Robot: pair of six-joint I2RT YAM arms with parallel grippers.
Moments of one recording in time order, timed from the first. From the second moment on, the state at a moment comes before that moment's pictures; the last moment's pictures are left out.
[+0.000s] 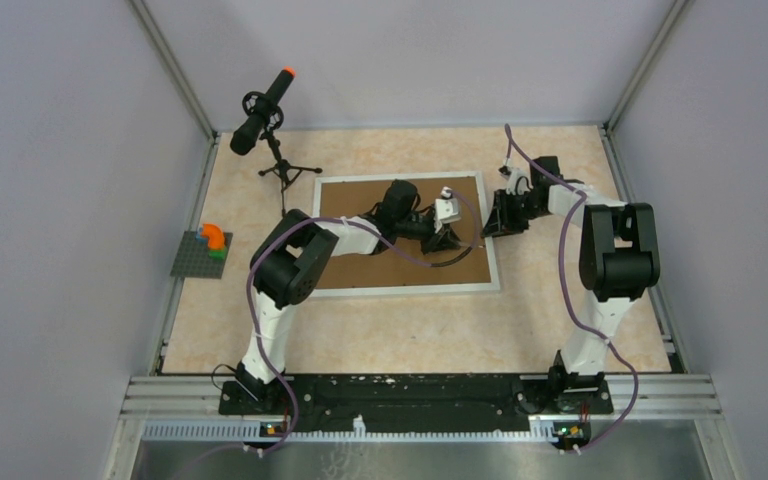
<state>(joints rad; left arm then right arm) -0.66 2.13 1.29 0.37 0.82 0.34 0.05 1.93 1.23 -0.46 -0.57 -0.02</state>
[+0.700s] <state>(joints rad) -0.64 2.13 1.30 0.32 0.83 0.35 0.07 1.94 1.25 -0.46 -0.58 -0.02</state>
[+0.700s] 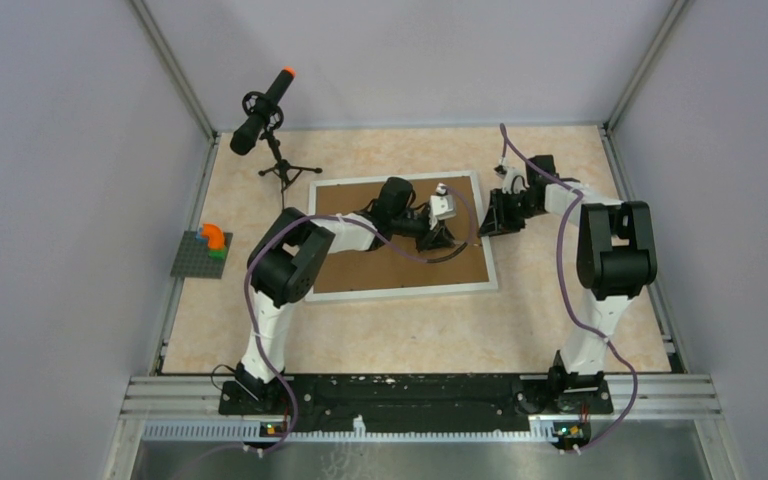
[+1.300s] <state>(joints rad) -0.64 2.13 1.30 0.30 0.85 0.37 0.07 1.95 1.25 -0.47 -0.59 -0.02</state>
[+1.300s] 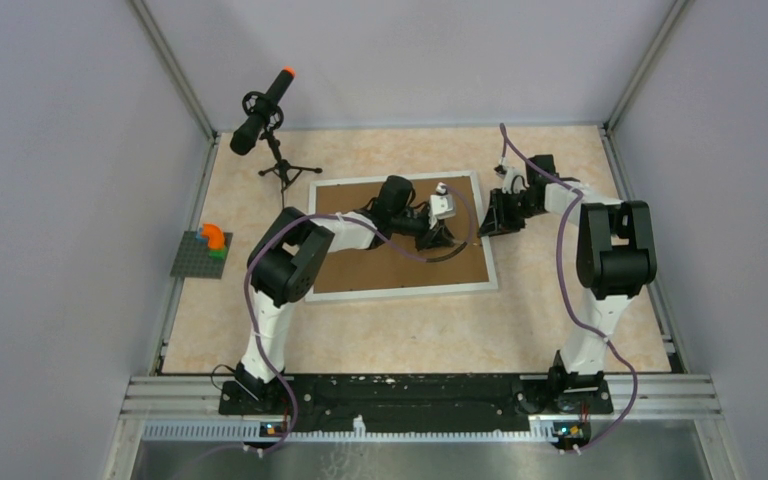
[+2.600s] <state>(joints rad) -0.65 2.13 1.30 0.31 0.82 0.28 0.07 1.95 1.25 -0.46 -0.59 -0.02</state>
